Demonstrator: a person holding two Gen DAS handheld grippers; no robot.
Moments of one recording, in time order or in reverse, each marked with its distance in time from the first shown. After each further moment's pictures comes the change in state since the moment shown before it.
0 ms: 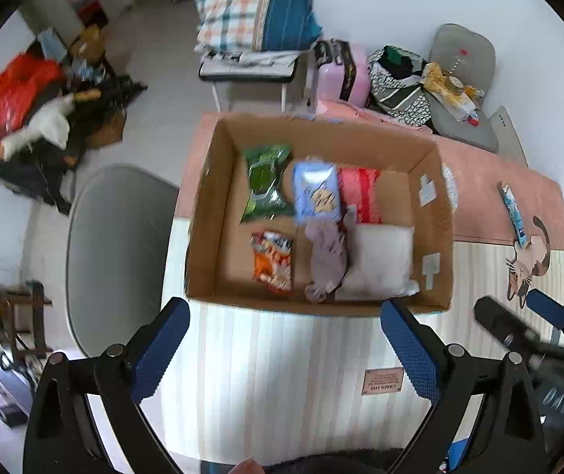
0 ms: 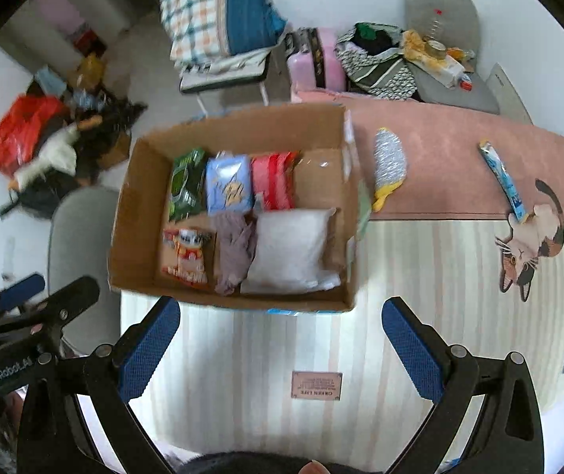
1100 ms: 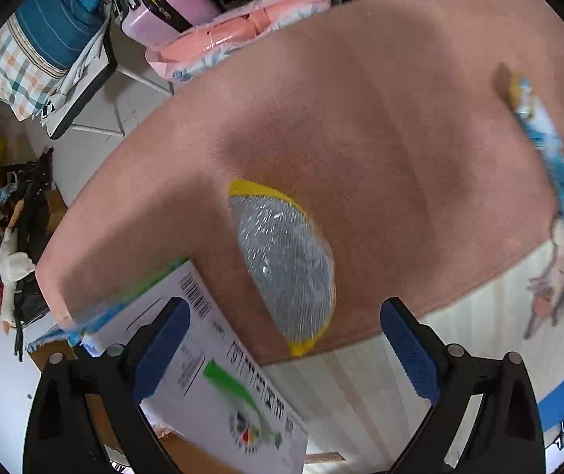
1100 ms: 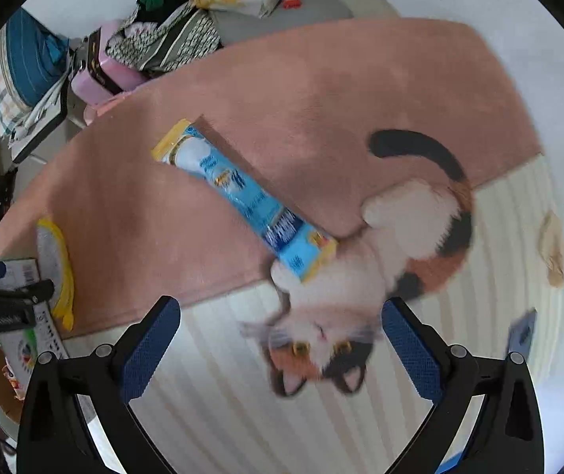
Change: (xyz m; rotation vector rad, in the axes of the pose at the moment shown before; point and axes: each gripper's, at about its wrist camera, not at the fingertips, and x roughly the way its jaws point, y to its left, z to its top) left arm 0.273 -0.335 0.148 0.521 0.469 0.167; right arm 0.137 -0.407 0.125 0.298 0.231 -0.238
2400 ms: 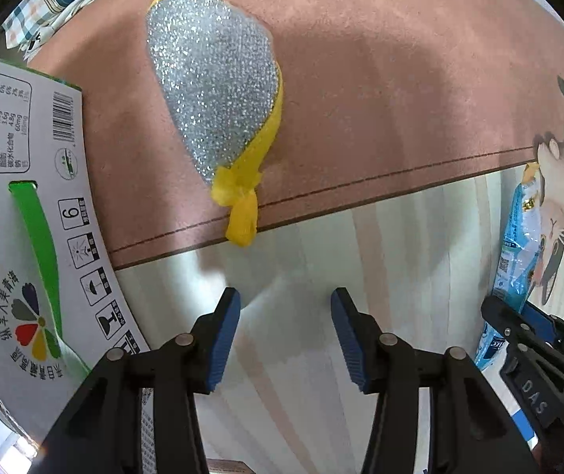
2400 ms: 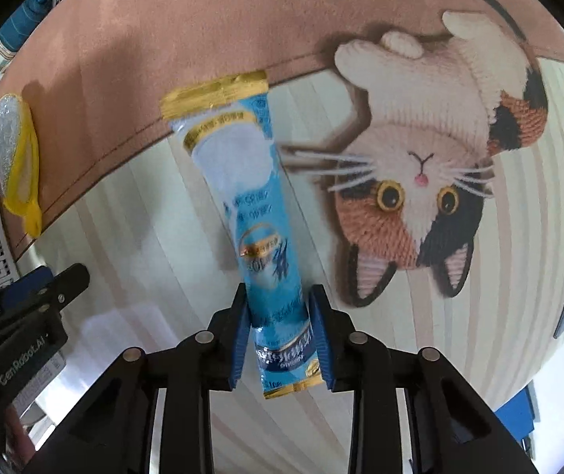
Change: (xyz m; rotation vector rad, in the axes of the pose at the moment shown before) left arm 0.063 -0.054 -0.095 -0.148 -0.069 -0.211; right arm 0.100 0.055 -0.112 0.033 0.182 -0.024
